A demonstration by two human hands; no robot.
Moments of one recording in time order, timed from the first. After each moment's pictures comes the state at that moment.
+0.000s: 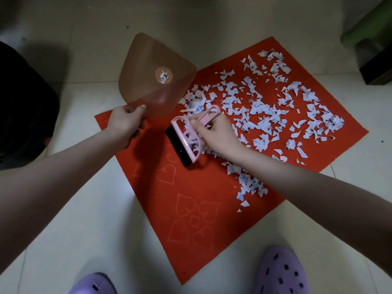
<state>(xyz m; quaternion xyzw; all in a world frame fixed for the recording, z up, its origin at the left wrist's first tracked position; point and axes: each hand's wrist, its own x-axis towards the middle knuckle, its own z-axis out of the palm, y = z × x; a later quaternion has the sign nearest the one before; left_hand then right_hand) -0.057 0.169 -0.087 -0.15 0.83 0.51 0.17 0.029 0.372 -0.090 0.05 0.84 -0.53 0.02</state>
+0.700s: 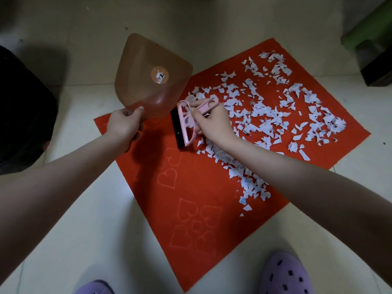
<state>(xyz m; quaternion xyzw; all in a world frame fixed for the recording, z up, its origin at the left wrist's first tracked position) -0.063 0.168 -0.093 -0.18 0.80 0.55 0.16 -0.006 0.365 -0.094 0.11 0.83 -0.54 -0.03</state>
